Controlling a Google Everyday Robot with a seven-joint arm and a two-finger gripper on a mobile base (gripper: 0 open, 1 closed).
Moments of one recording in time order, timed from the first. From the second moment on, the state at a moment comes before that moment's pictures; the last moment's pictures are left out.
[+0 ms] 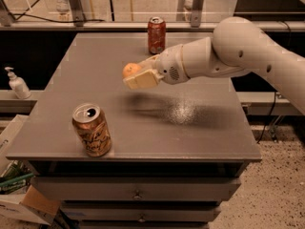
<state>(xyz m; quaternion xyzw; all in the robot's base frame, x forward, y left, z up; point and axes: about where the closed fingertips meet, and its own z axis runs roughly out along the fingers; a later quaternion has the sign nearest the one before) 0.593 0.040 0.886 -0.49 0.69 0.33 0.42</state>
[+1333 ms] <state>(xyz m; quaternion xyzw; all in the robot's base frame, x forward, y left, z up) 0.469 0.006 0.891 -0.57 0.61 0.37 0.42</state>
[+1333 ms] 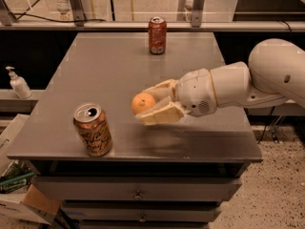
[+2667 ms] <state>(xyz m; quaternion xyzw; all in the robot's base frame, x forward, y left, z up) 0.430 0.045 0.826 -0.64 0.58 0.41 0.29</state>
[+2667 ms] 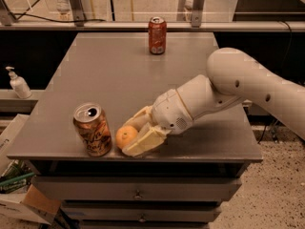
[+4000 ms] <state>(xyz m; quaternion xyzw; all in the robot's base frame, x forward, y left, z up) 0.422 0.057 0.816 -0.66 0.57 0.41 0.28</state>
